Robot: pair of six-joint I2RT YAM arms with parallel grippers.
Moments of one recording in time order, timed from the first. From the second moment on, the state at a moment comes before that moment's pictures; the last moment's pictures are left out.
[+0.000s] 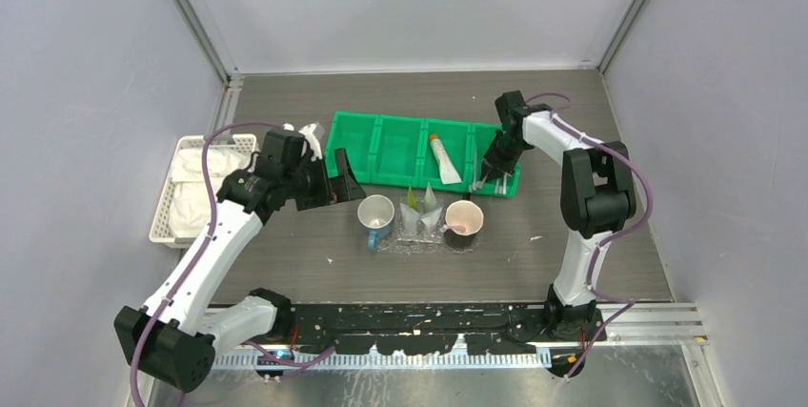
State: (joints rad) left arm -0.36 1.05 1.03 -0.80 0.27 -0.52; right arm 0.20 1.93 1.39 -0.80 -0.11 0.76
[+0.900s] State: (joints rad) left arm -0.36 1.00 1.03 -0.80 0.27 -0.53; right arm 0.39 1.44 1.75 -0.96 -0.40 0.90
